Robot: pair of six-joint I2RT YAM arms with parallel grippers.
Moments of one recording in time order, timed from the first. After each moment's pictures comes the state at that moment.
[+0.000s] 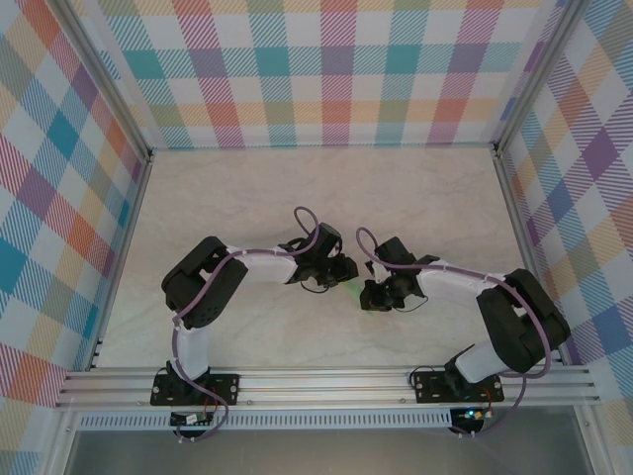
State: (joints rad) left arm -0.79 1.95 1.08 -0.01 0.32 -1.02; right arm 0.58 1.48 0.66 -0.43 -0.43 0.51
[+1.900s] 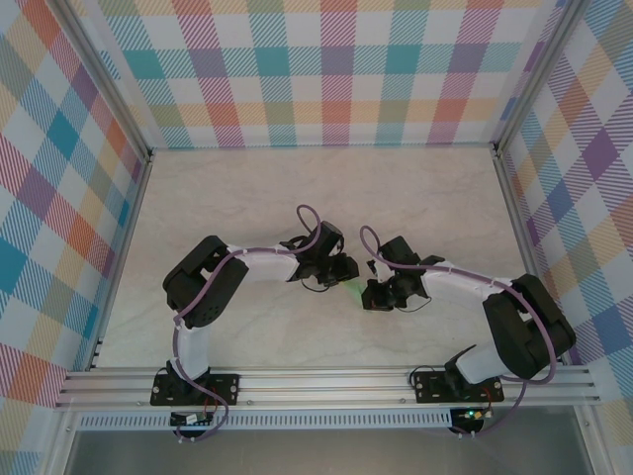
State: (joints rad) left arm -0.79 1.96 1.11 -0.06 0.33 -0.98; right arm 0.55 1.44 0.65 -0.45 -0.46 0.48
